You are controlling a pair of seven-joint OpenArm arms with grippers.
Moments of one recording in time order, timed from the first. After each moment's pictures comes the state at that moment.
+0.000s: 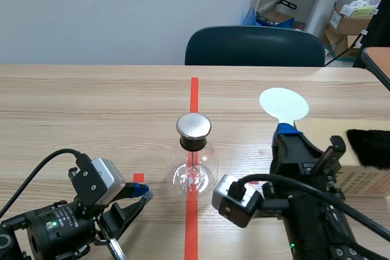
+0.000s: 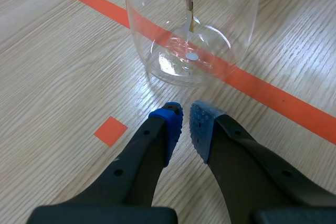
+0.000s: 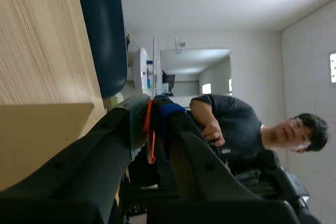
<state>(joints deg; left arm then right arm) 11.8 -27.7 28.1 72.9 2.3 -16.9 -24.2 -29.5 9.7 -16.7 88.3 -91.3 -38.3 -14.1</state>
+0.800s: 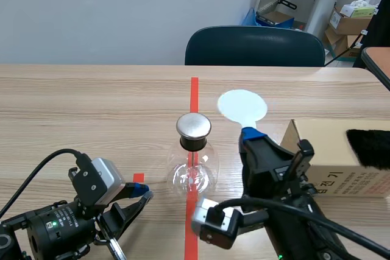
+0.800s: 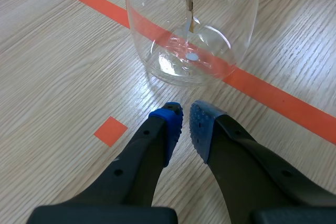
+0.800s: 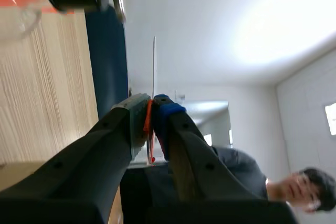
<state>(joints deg) 11.8 -27.7 28.1 72.9 2.3 -16.9 -24.2 -29.5 9.7 -16.7 88.3 -91.3 -38.3 4.9</state>
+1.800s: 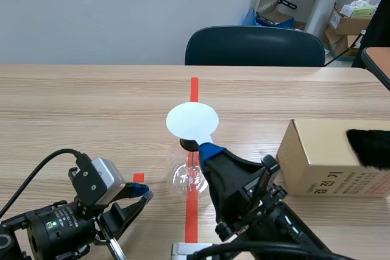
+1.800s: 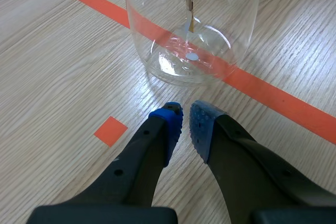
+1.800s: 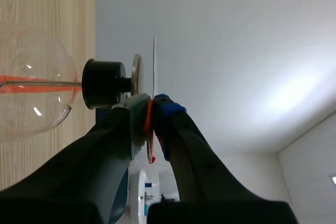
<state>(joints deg) 11.8 -27.7 28.1 72.9 2.3 -16.9 -24.2 -29.5 9.7 -16.7 88.3 -91.3 -38.3 18.8</state>
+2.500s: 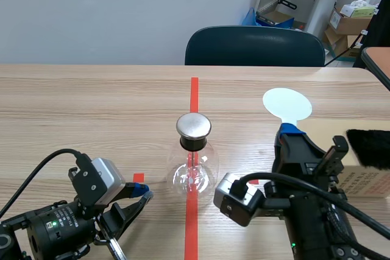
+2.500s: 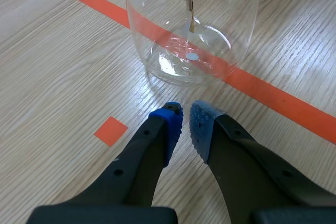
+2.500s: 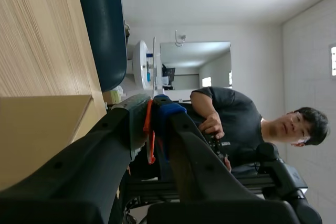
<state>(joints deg) 11.8 -27.7 28.1 72.9 2.3 -16.9 -24.2 -29.5 9.7 -16.7 88.3 -91.3 -38.3 -14.1</state>
